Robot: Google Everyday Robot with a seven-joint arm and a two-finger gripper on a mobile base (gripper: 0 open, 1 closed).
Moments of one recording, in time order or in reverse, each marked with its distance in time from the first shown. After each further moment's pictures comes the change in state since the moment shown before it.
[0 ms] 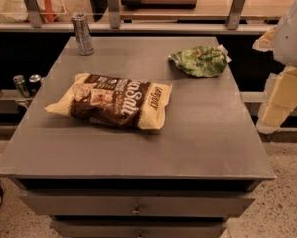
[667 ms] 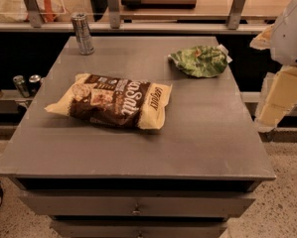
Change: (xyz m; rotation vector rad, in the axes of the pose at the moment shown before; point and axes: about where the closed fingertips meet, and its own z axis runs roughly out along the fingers) arm -0.006 0.000 0.000 0.004 -0.011 -0.010
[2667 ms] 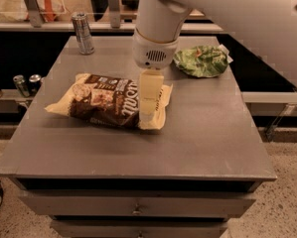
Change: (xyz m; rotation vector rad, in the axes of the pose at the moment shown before) arm -0.194 -0.008 0.121 -0.190 -0.025 -0.235
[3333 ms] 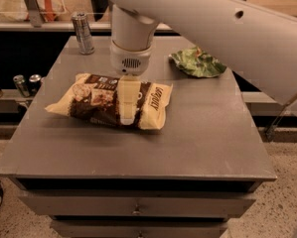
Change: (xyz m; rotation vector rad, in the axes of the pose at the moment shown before) arm -0.037 -0.013 0.040 -0.048 0.017 -0.036
